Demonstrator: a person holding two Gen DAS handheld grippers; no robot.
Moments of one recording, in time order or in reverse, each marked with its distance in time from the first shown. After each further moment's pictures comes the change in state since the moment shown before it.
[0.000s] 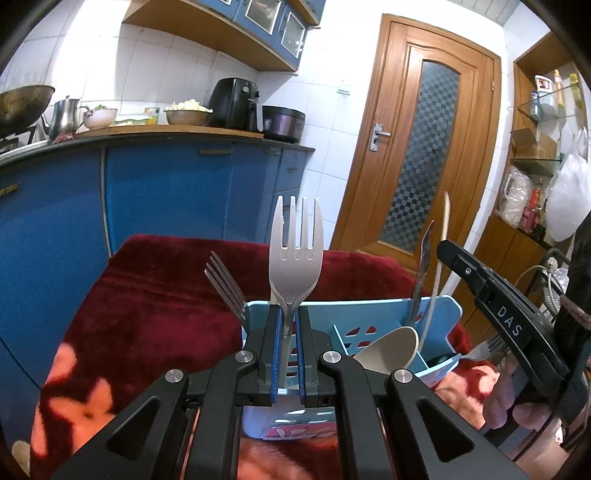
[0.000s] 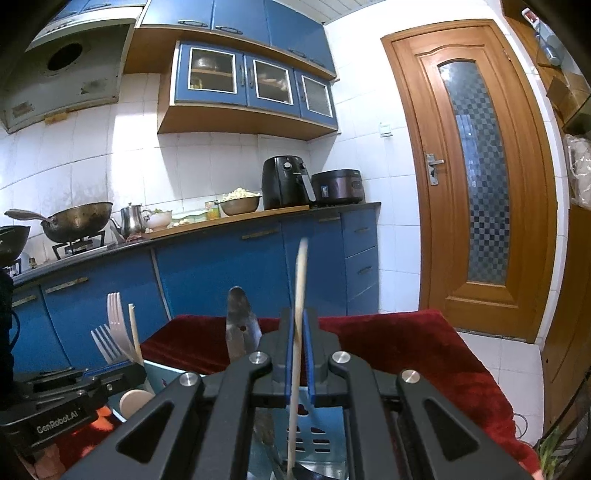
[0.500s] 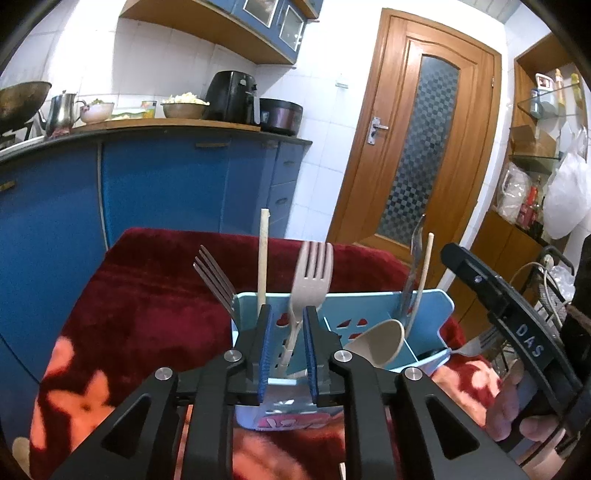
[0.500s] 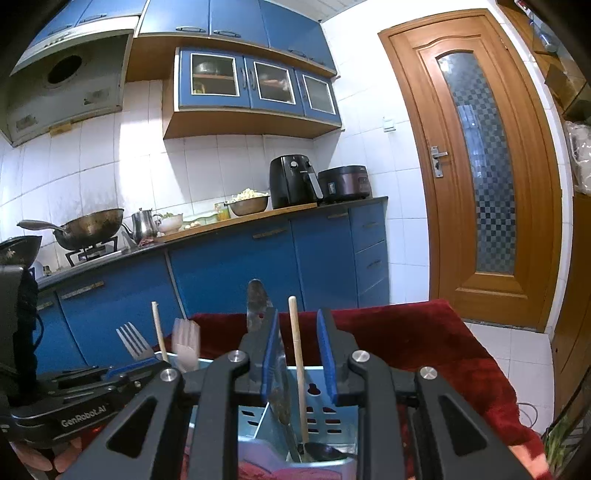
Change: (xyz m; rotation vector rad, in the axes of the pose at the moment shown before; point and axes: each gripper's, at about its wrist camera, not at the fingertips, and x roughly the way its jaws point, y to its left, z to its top) left arm -0.004 -0.006 0.002 -0.001 0.039 -0.011; right arm -0.024 0.001 0.000 0.051 0.006 0.046
